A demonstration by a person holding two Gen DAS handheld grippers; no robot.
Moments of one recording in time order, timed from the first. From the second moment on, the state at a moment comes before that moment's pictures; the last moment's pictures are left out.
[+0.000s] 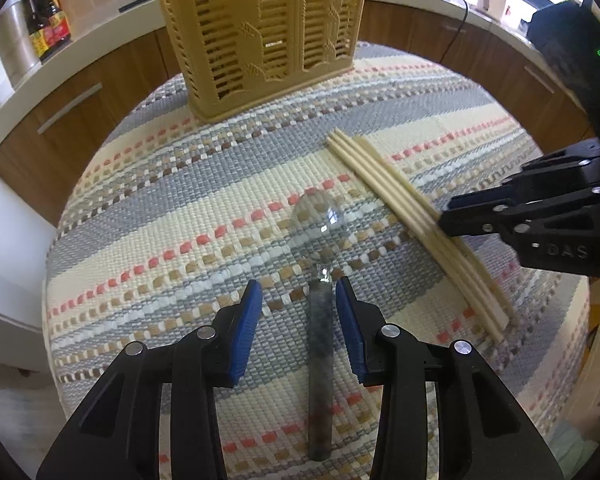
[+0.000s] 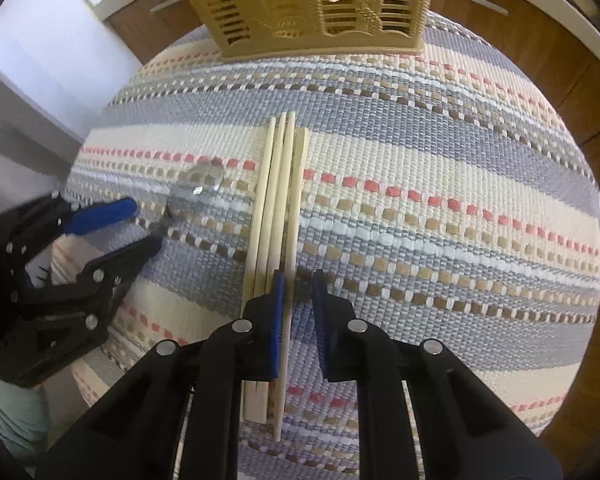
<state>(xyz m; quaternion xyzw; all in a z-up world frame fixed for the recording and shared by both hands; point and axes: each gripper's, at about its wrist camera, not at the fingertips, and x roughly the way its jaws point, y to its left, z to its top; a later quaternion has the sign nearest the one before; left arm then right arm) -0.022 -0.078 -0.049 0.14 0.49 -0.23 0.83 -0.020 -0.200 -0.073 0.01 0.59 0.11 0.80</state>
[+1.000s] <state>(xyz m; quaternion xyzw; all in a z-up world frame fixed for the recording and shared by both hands) 0.005 -0.120 -0.048 0.22 0.53 -0.23 0.79 0.024 -0.181 -0.070 -0.05 0.64 0.12 0.76</state>
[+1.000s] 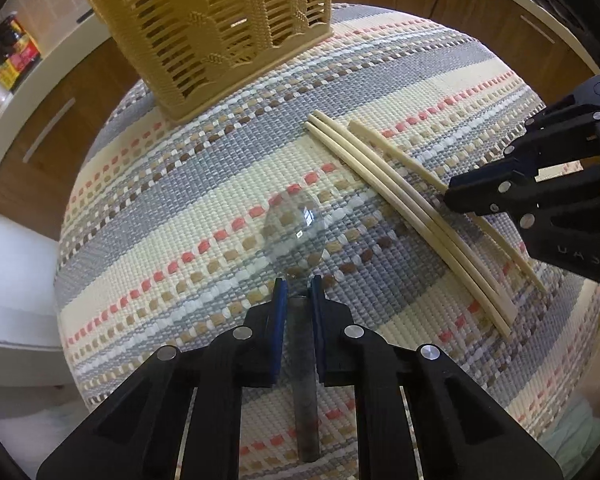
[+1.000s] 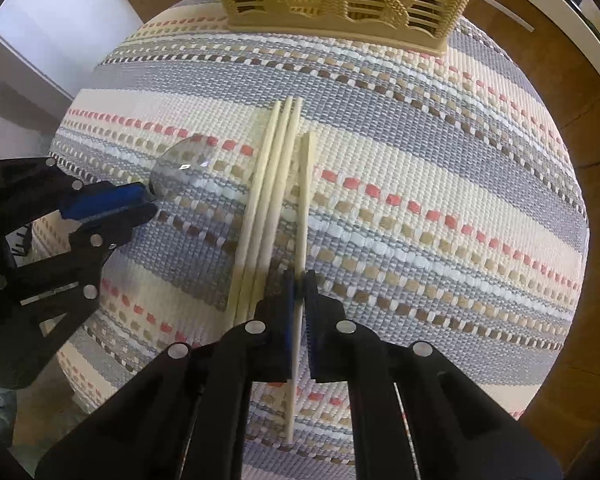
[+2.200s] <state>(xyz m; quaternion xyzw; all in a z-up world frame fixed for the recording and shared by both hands) -0.014 -0.052 0.163 -0.02 0.22 -0.25 0.94 -0.043 -0.257 0.142 0.12 0.24 0.23 0.94</state>
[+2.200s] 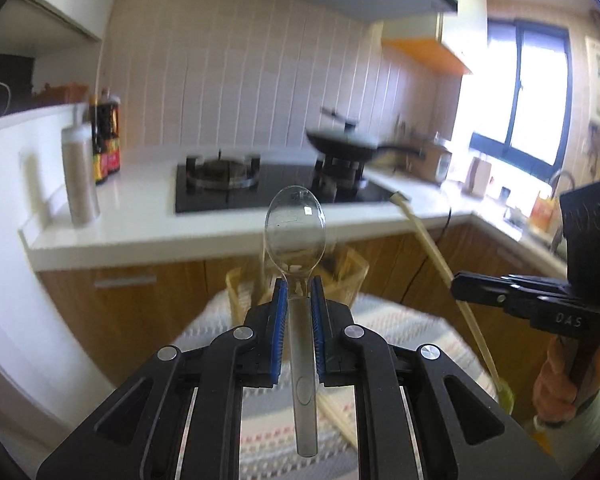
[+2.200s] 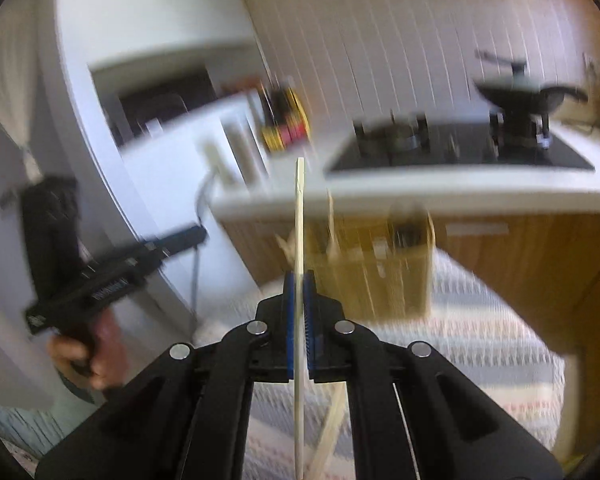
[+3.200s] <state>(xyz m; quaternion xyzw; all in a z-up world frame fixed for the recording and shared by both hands) 0.119 -0.059 0.144 -0.07 0.14 -0.23 0.96 0.123 -0.306 0.116 0.13 0.10 0.12 0.98</state>
